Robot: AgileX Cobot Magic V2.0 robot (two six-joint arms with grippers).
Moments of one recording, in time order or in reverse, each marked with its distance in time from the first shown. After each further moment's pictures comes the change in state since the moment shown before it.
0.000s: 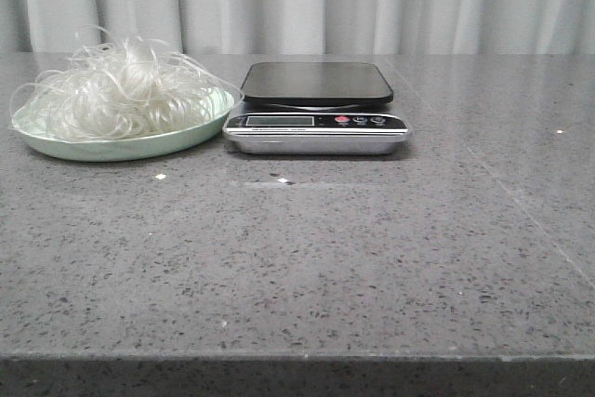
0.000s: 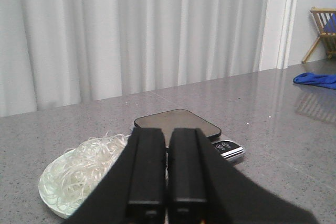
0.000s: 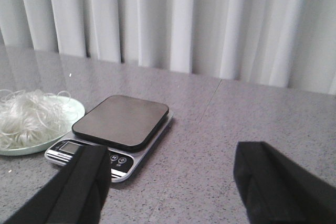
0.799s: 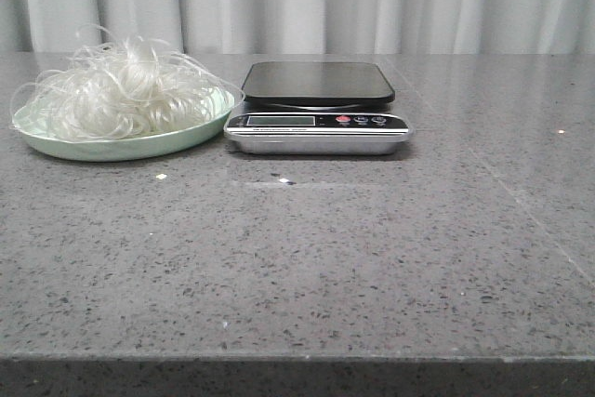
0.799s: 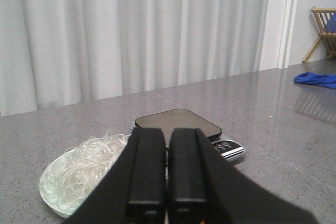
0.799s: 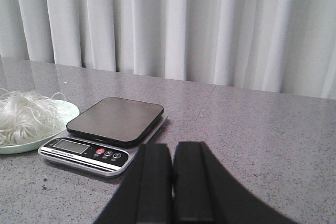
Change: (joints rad) left arm 0.000 0.000 0.000 0.000 0.000 0.000; right arm 0.000 -0.100 0.101 0.000 -0.039 -0.002
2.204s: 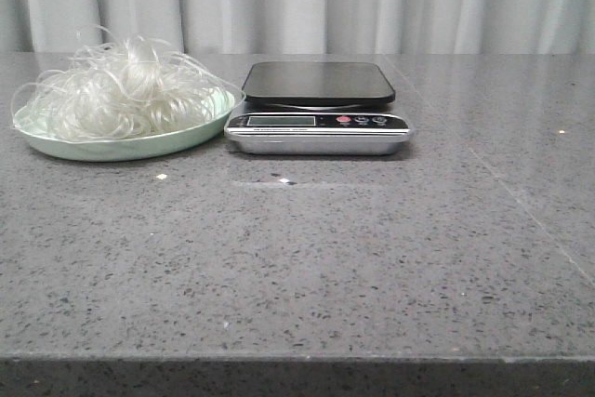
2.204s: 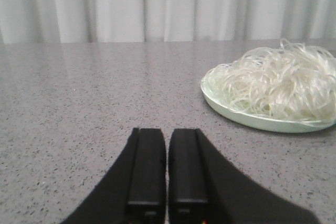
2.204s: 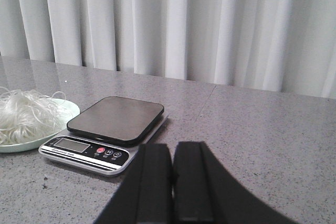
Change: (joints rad) left arm 0.506 -0.141 0.347 0.041 -0.097 -0.020; right arm 0.000 -0.001 0.000 0.000 0.004 0.000
